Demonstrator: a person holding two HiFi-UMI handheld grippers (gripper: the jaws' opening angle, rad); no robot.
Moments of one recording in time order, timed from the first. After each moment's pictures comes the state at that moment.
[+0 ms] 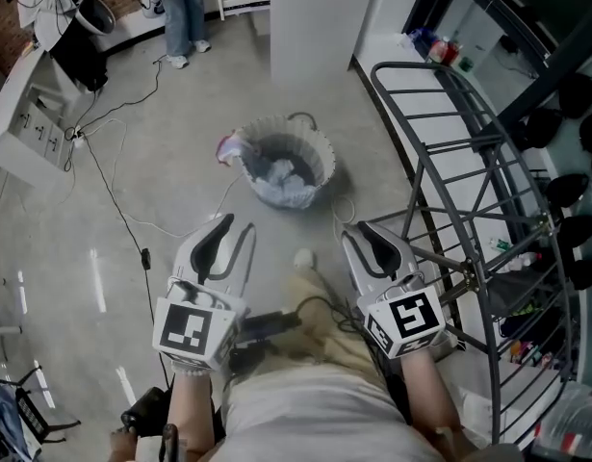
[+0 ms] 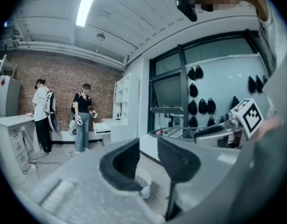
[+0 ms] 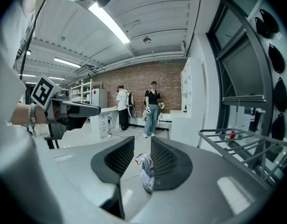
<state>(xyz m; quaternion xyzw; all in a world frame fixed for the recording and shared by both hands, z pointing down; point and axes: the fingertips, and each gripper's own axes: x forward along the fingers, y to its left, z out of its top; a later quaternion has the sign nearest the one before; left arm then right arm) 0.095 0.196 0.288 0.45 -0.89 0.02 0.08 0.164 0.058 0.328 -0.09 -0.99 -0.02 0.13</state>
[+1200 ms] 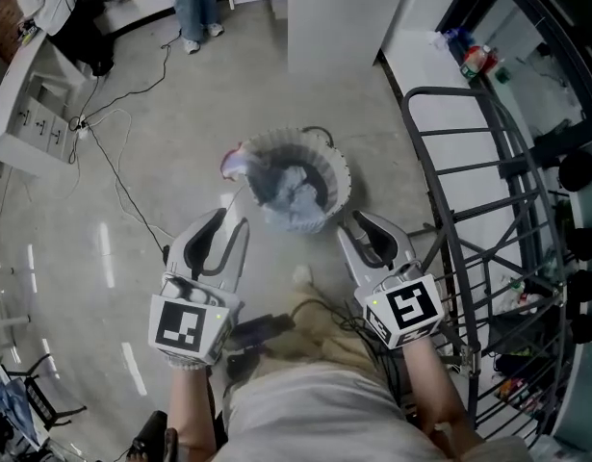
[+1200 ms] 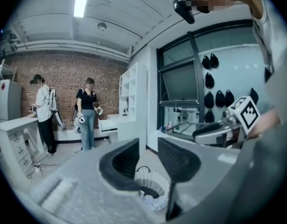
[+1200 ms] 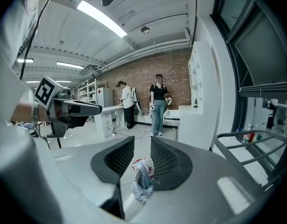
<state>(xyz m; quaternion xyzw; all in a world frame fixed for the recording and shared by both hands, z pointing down) -0.086 0.125 0.312 0.41 -0.90 0.05 0.11 -0.031 -0.016 0.356 -0.16 -0.98 -0.01 0.15</state>
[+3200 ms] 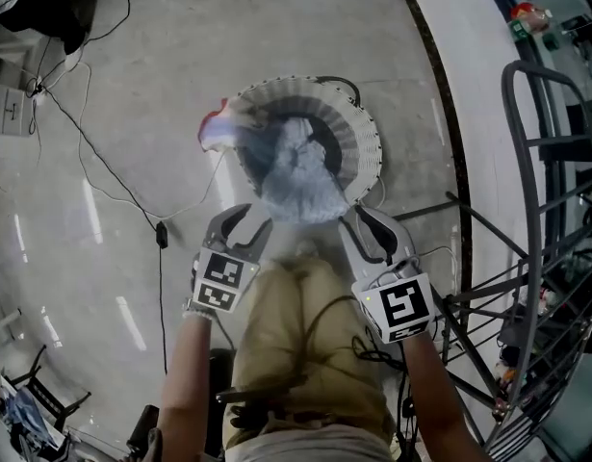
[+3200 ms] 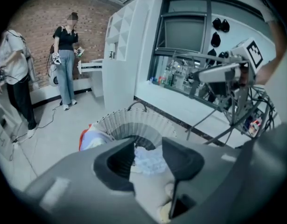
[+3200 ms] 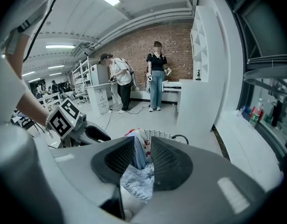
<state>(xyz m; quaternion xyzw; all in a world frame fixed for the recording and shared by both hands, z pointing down) -0.187 0.097 0.721 0.50 -0.79 0.11 0.34 -0.150 -0.022 0.610 -0.15 -0.95 -0.02 0.29</state>
